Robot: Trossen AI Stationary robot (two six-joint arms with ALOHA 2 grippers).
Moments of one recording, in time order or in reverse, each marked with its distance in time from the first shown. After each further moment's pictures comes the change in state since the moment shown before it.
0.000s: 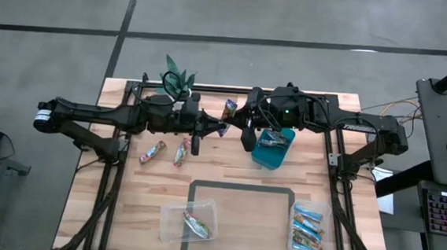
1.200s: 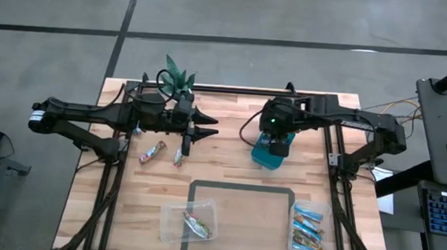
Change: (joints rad) left arm -0.001 -0.070 -0.001 -0.118 0.032 -0.042; right arm -0.053 0.011 -0.005 -0.857 0.142 -0.334
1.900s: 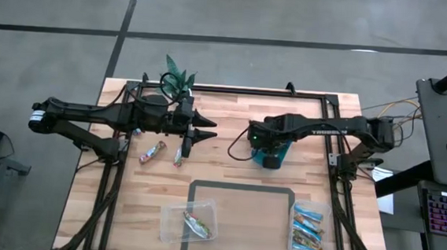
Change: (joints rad) left arm 0.000 0.001 0.000 -0.082 0.005 -0.003; right arm -0.004 0.125 -0.318 0.219 -0.071 0.013
